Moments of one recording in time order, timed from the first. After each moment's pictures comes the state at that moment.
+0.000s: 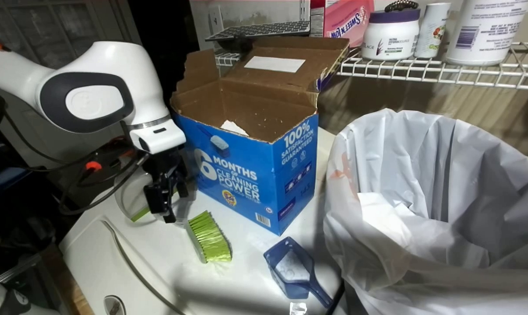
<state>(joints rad) -0.25 -0.32 0.04 -2.75 -0.21 2.39 0.85</state>
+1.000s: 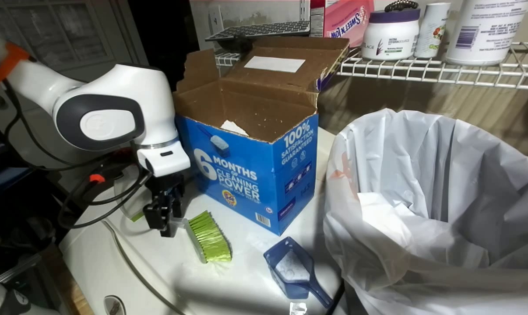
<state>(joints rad) -0.23 -0.23 -0.01 -2.75 -0.13 2.37 0.83</state>
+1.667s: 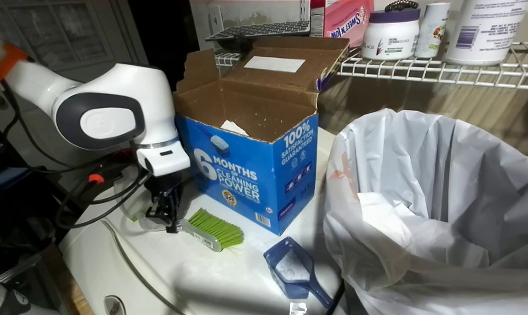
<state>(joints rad) -0.23 -0.23 -0.01 -2.75 -0.17 2.35 0.85</state>
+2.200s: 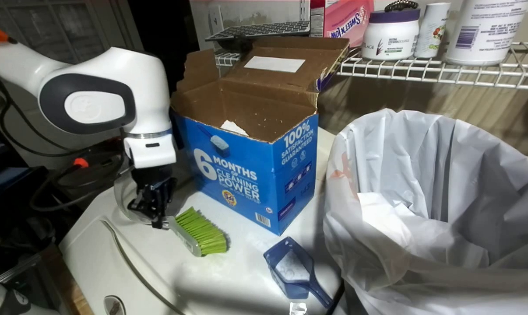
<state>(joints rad) -0.23 -0.32 -0.01 -2.74 -0.10 2.19 0.96</state>
